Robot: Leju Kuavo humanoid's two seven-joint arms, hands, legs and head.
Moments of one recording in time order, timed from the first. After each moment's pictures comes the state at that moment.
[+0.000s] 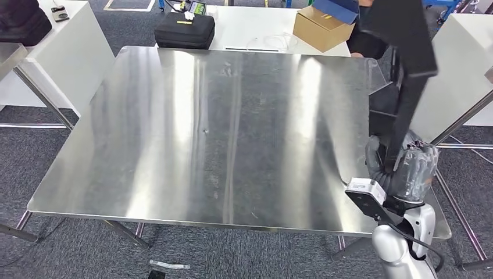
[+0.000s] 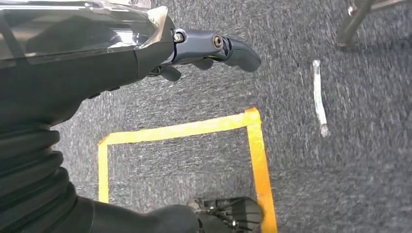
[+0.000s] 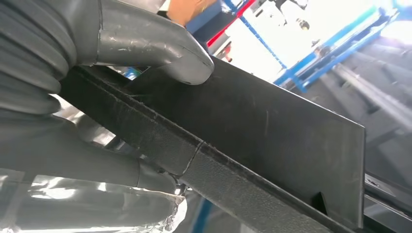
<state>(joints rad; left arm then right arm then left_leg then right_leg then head) -0.15 -0.19 0.94 -0.18 -1.10 0.40 -0.37 -0.16 -0.22 0.13 -1.71 0.84 -0.61 -0.16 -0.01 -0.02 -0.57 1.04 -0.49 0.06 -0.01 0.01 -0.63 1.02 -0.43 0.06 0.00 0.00</state>
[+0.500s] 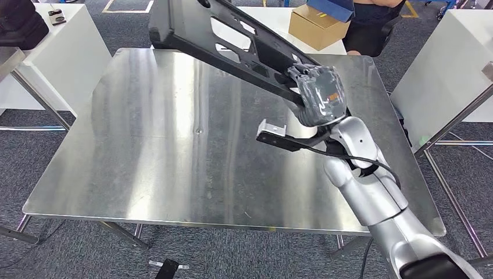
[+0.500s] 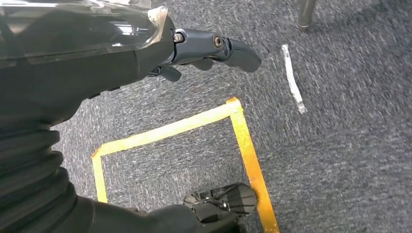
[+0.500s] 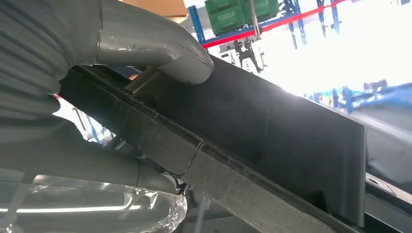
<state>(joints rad) -0.21 -0.20 0.84 -0.18 -1.16 0.34 -0.30 -0.77 -0.17 0.57 -1.30 1.09 -0.33 0.01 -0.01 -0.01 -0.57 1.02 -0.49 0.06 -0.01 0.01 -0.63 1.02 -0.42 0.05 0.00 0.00</state>
